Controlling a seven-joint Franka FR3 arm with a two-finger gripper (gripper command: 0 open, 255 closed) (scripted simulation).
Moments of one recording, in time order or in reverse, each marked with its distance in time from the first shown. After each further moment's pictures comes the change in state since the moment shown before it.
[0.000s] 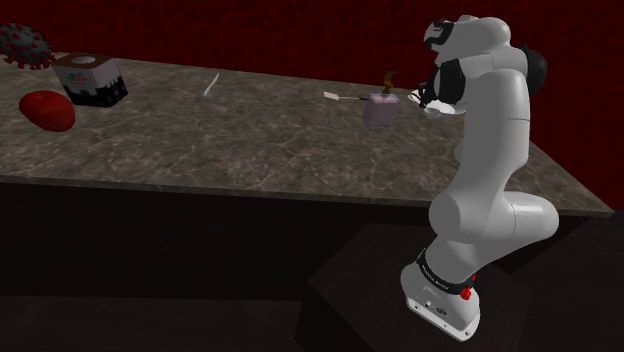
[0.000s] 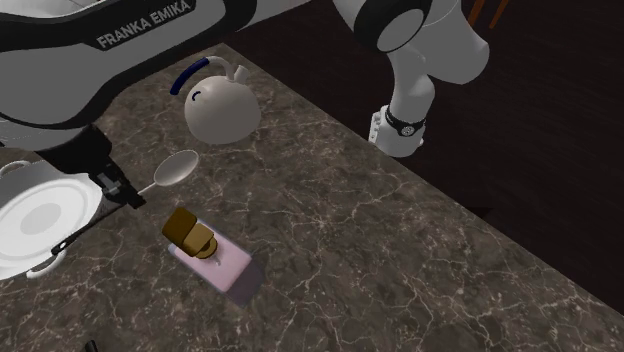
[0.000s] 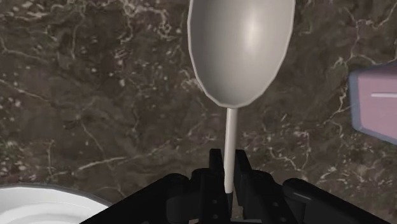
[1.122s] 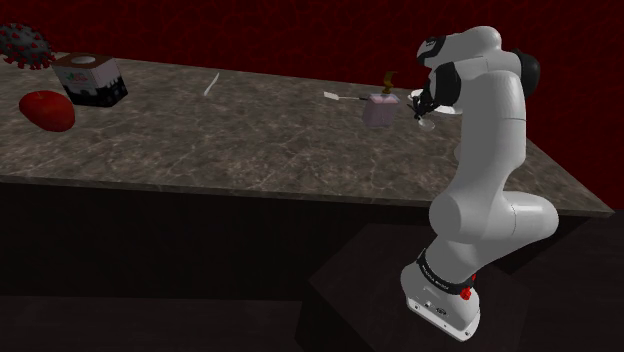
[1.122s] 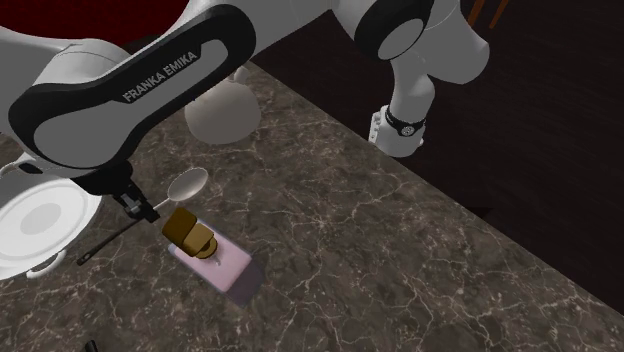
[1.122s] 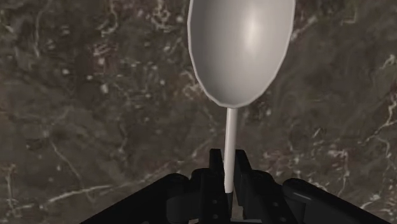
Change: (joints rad) arm 0.014 0.031 0.010 -0.103 0.018 0.126 -0.028
